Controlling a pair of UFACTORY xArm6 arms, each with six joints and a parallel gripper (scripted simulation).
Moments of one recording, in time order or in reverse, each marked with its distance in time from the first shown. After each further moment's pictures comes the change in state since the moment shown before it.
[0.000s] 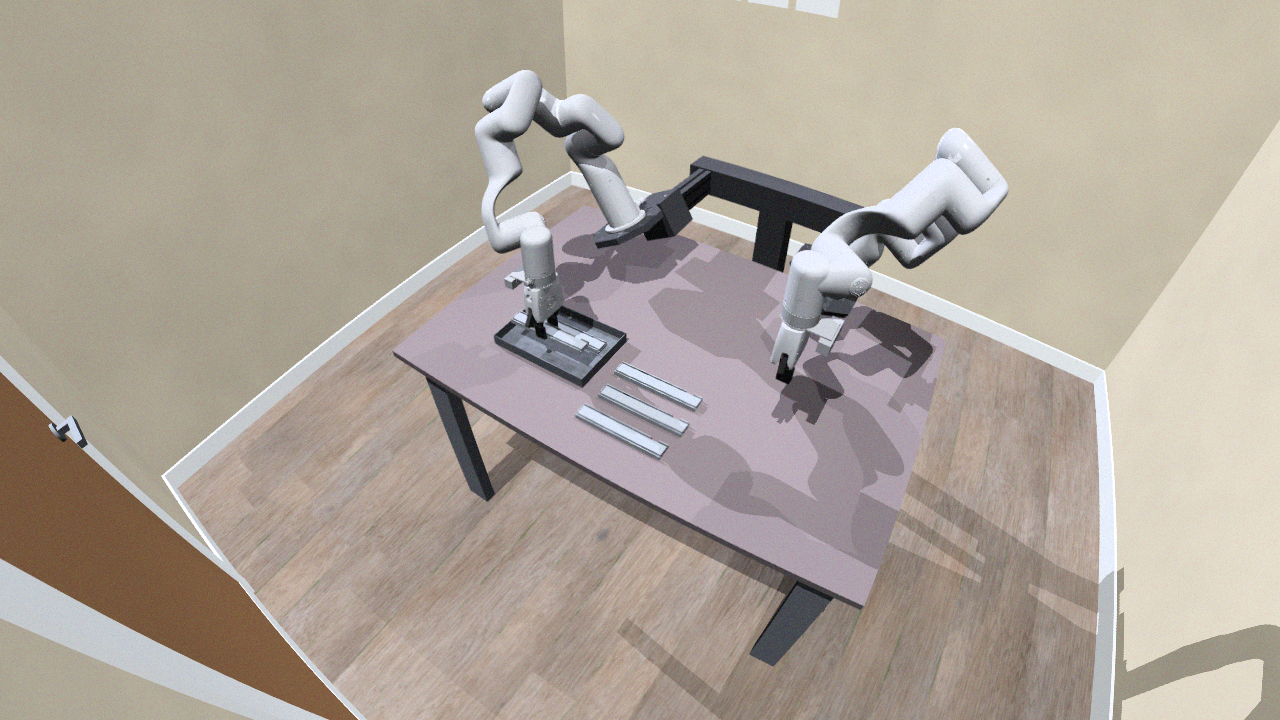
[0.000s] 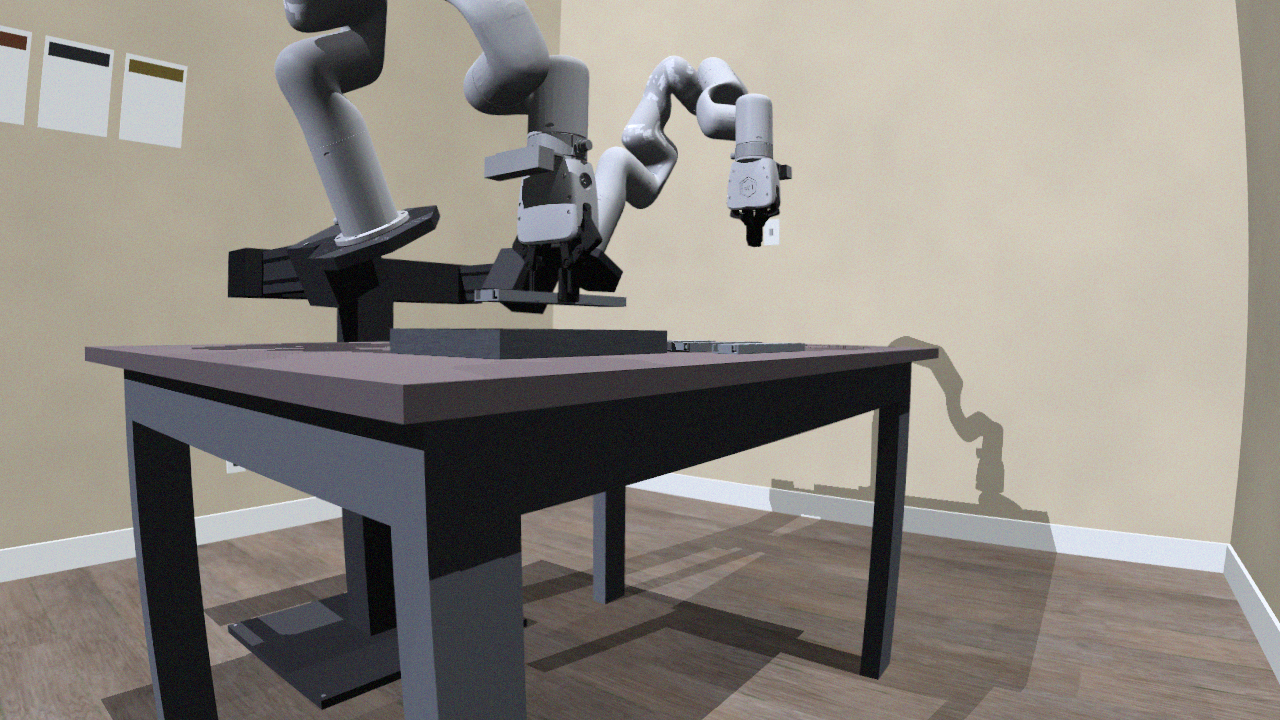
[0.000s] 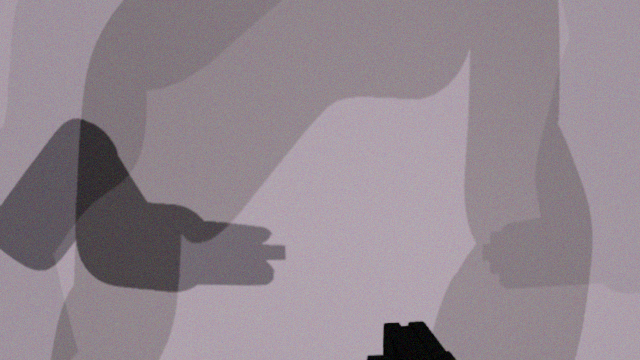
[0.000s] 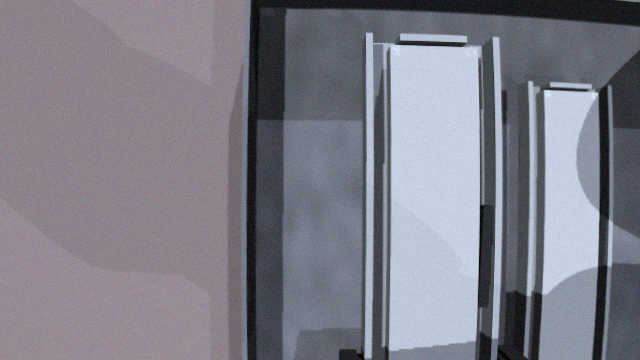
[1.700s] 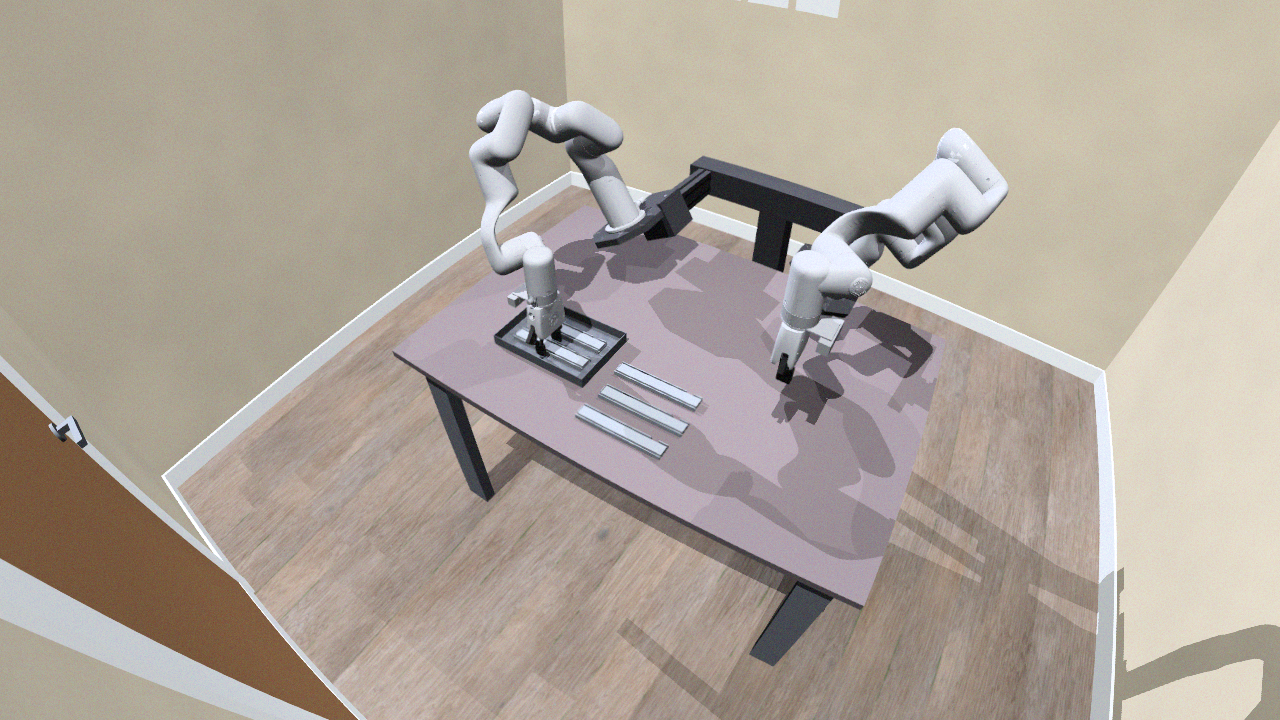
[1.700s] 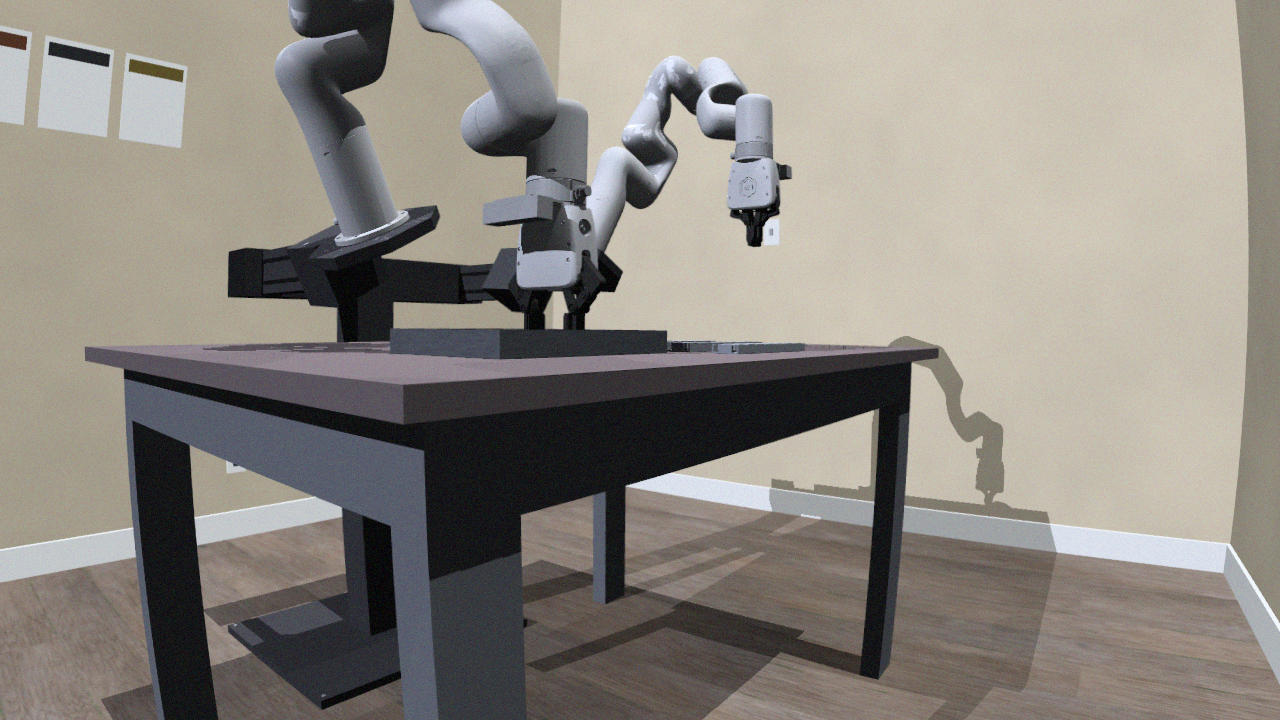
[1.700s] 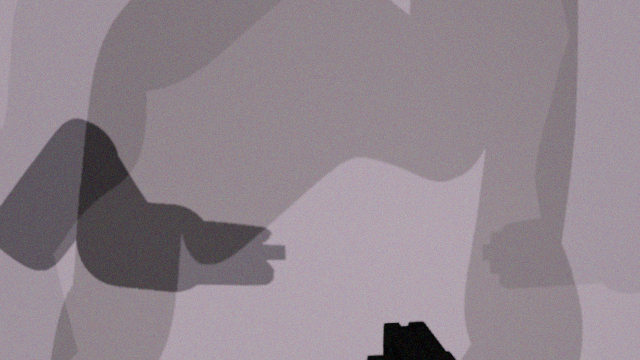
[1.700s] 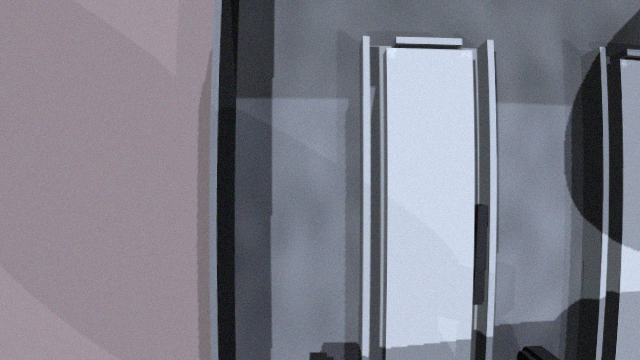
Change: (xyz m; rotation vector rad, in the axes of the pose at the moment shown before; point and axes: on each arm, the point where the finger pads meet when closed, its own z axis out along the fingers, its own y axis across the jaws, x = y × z) left arm 0.000 0.000 0.000 0.000 0.000 0.000; right arm 0.000 0.000 0.056 0.001 0.000 0.000
